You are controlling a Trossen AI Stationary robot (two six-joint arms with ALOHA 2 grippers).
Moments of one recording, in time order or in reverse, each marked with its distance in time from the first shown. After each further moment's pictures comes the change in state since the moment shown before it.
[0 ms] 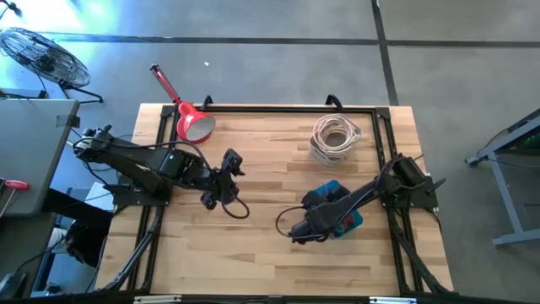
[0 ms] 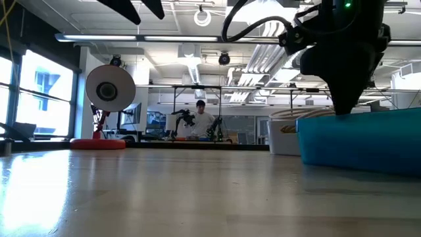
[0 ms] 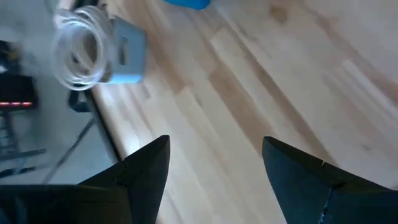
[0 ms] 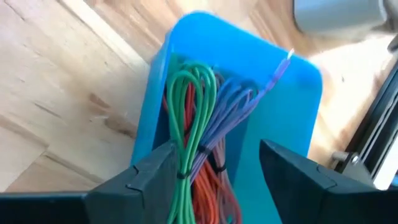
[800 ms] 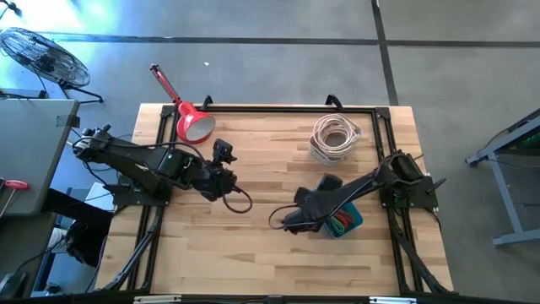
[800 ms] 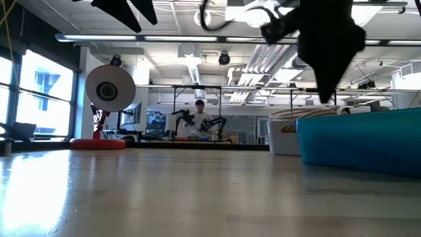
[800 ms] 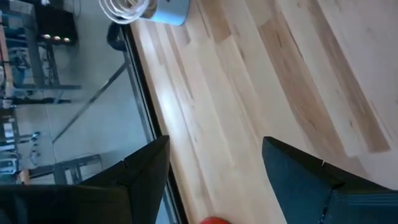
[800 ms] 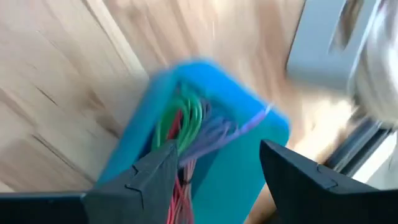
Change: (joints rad) left arm 0.000 -0.008 0.000 -0.106 -0.243 -0.178; right arm -0.082 0.000 0.088 -0.061 0.012 -0.367
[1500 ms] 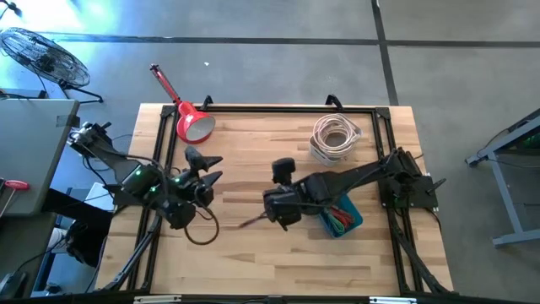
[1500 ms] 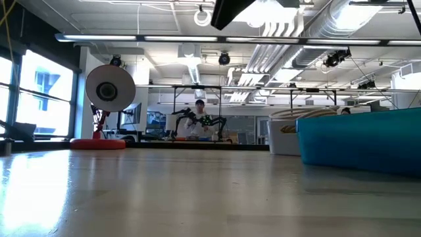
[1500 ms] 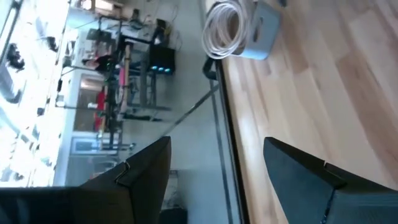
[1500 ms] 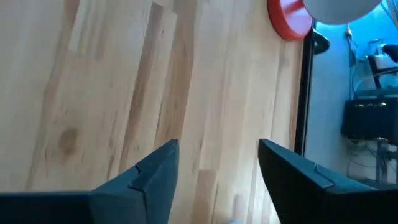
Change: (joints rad) left arm -0.319 -0.096 0.000 -0.024 -0.483 -0.113; right arm -0.055 -0.001 0.378 0.351 0.247 -0.999
